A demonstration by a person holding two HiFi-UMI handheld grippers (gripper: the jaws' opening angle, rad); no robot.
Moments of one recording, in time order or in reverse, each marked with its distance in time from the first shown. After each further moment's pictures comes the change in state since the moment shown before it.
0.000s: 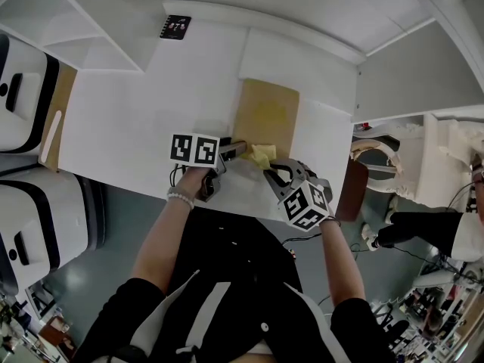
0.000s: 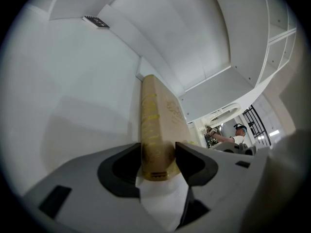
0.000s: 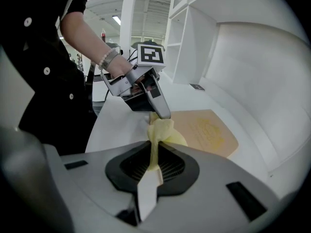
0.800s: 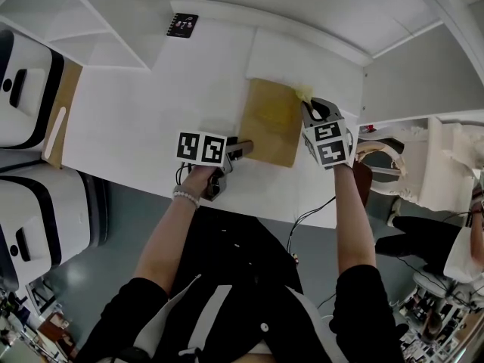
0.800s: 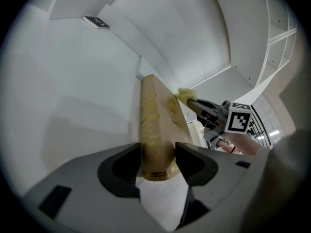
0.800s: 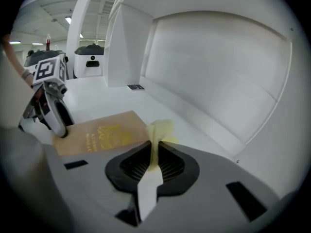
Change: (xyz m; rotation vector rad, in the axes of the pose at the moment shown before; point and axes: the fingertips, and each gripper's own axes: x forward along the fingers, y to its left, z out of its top) left arm 0.000 0.000 0.000 0.000 0.000 0.000; right arm -0.003 -0.199 -0.011 0.338 -0.023 -0.428
